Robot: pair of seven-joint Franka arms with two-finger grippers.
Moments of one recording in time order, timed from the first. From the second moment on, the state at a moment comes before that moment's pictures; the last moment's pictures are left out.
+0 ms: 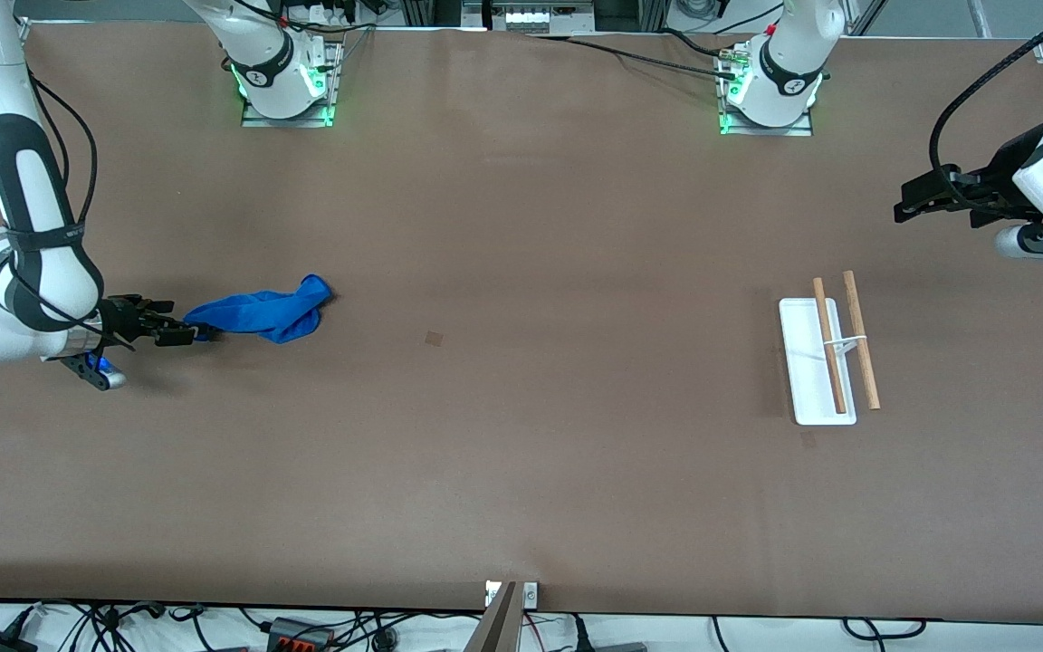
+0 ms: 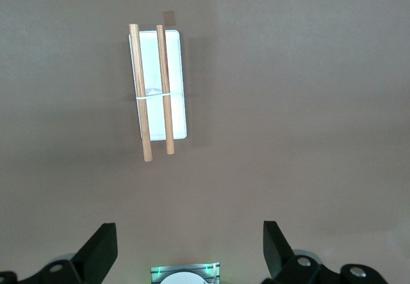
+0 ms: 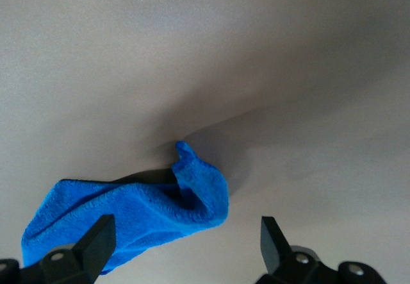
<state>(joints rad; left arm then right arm) 0.10 0.09 -0.13 -1.47 -0.08 1.40 -0.02 -0.21 0.62 -0.05 -1.73 0.29 1.86 0.08</state>
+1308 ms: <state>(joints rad) 0.10 0.10 -0.13 -1.47 -0.08 1.37 0.03 -0.23 0.66 -0.04 -1.72 0.34 1.85 0.02</state>
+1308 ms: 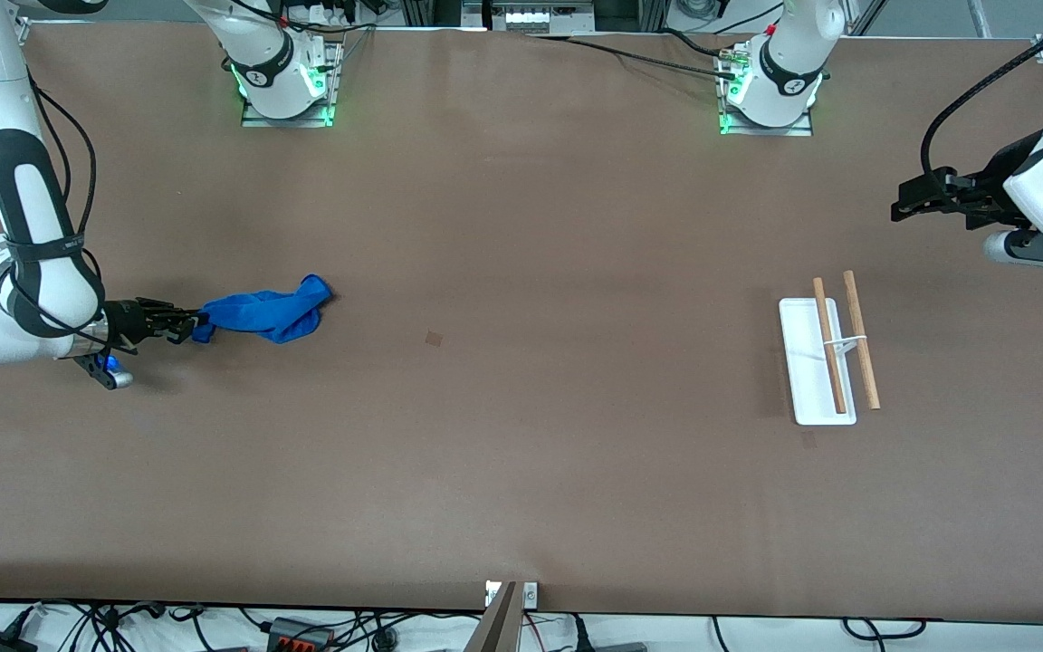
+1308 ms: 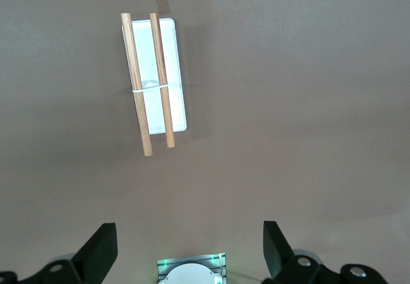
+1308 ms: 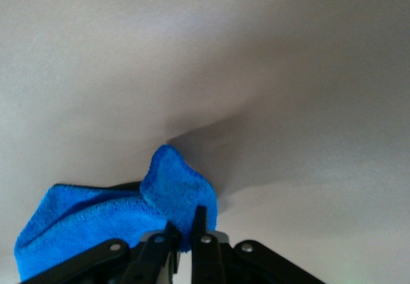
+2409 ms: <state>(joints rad) 0.08 0.22 -0.13 -1.47 -0.19 1.42 0.10 0.01 0.61 0.36 -1.06 0.43 1.54 0.09</state>
